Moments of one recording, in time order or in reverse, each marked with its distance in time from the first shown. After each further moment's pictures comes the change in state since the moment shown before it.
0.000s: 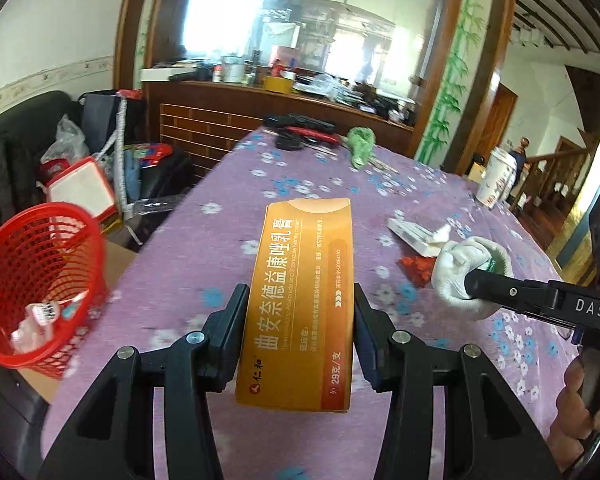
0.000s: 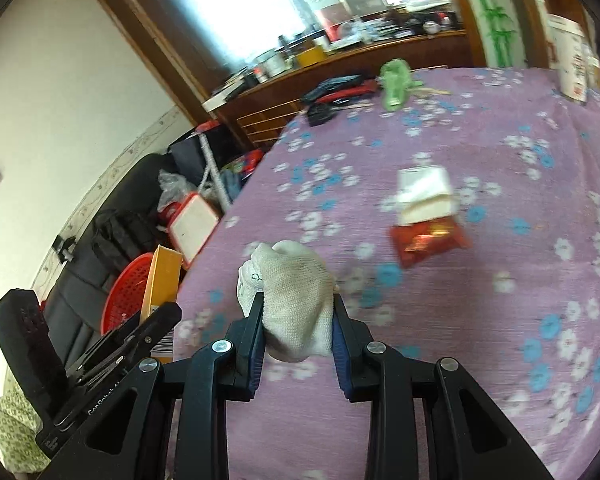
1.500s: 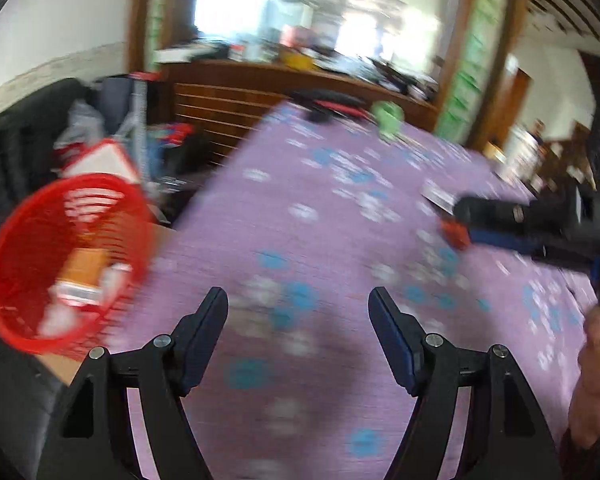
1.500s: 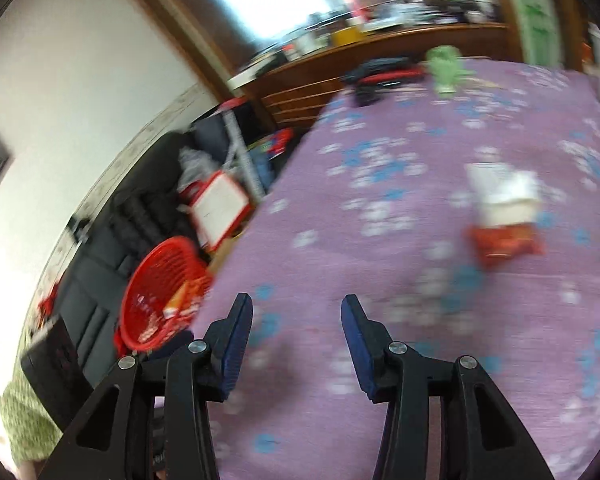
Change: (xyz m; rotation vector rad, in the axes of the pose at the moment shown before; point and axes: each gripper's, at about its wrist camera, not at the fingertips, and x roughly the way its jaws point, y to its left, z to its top) left arm 0.006 0.019 -0.022 0.047 0.106 0.018; right arm 0.021 0.030 0.006 -0.004 0.049 0.028
